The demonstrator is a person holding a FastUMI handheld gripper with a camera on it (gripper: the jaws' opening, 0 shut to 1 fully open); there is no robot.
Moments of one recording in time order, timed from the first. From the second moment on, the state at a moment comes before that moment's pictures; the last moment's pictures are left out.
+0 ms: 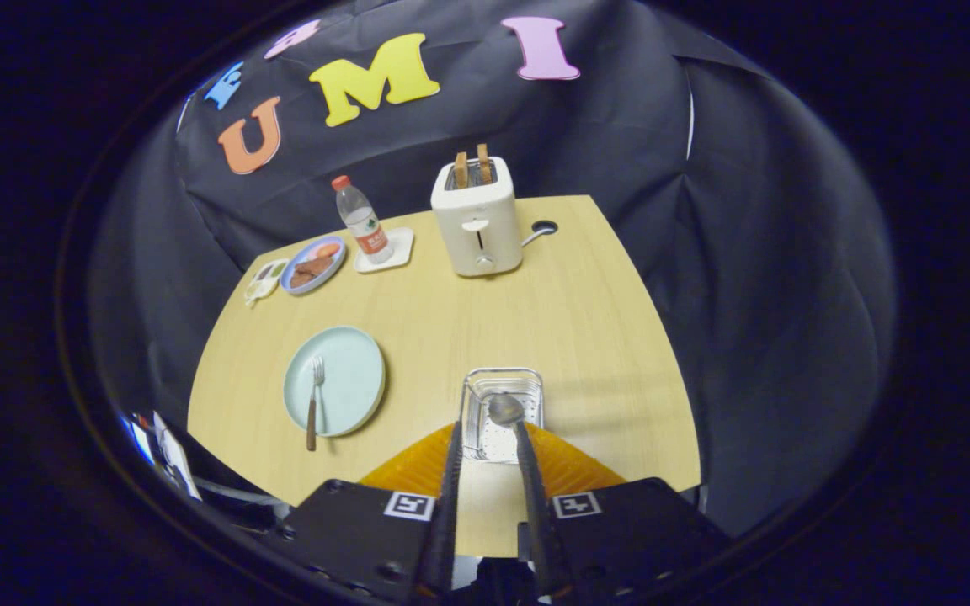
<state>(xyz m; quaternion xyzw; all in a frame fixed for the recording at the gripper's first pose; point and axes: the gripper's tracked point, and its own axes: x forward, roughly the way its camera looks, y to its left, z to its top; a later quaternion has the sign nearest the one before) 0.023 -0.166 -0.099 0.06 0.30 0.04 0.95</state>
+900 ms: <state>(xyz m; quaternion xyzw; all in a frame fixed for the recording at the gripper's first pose) 0.062 0.077 -0.168 -0.02 0.33 0.12 0.94</state>
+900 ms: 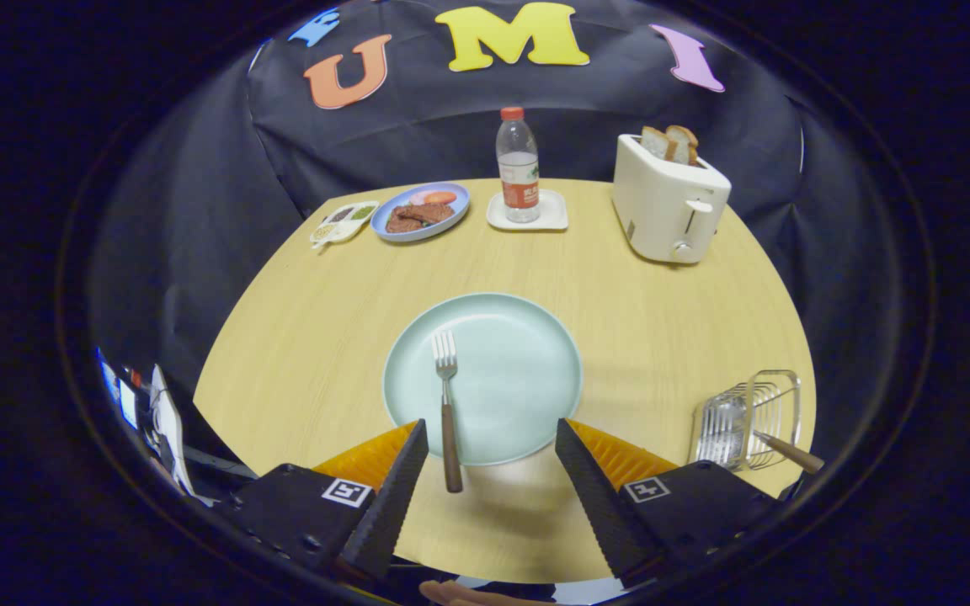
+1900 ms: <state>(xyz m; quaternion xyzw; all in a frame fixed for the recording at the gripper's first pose) 0.115 0.138 -0.250 0.03 0.40 0.02 0.91</state>
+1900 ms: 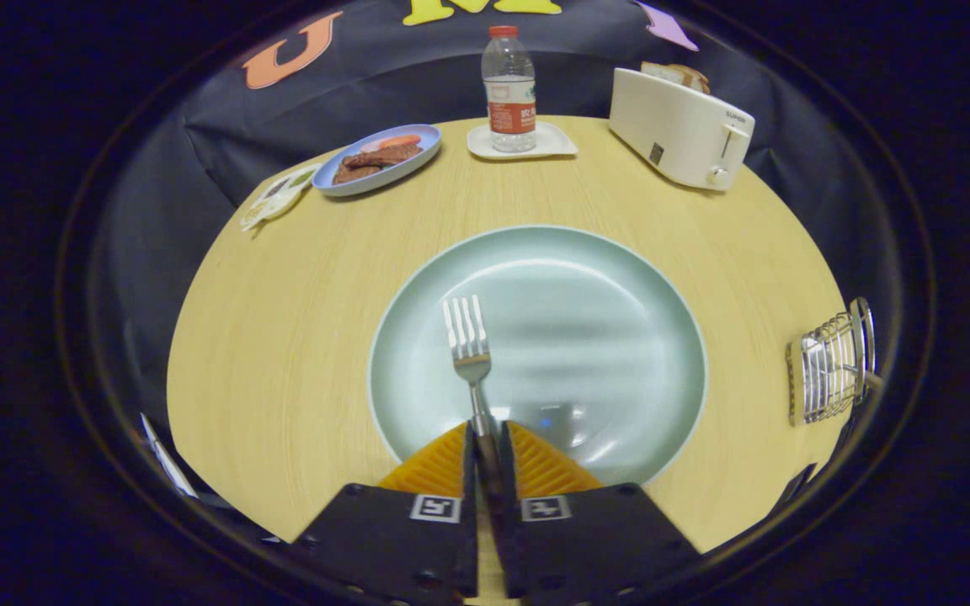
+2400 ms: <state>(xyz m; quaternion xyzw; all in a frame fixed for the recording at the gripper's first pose) 0.077 0.121 -0.206 0.05 0.39 0.06 0.92</state>
